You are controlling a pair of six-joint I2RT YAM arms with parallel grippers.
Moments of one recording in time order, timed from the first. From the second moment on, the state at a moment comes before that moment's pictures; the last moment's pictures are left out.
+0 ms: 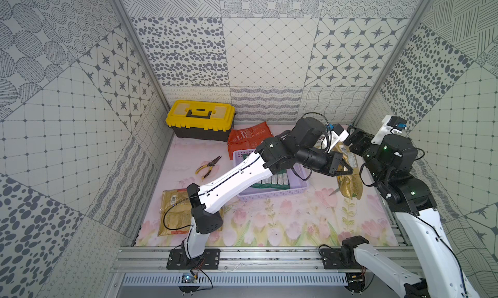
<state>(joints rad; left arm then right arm) -1.05 1.98 2.36 -0.77 0.59 -0.68 0.25 0.90 1.31 -0.58 0.36 0.47</state>
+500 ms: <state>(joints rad) -0.87 1.89 2.15 -0.73 0.65 -0.67 0.25 0.90 1.33 -0.60 0.35 0.59</state>
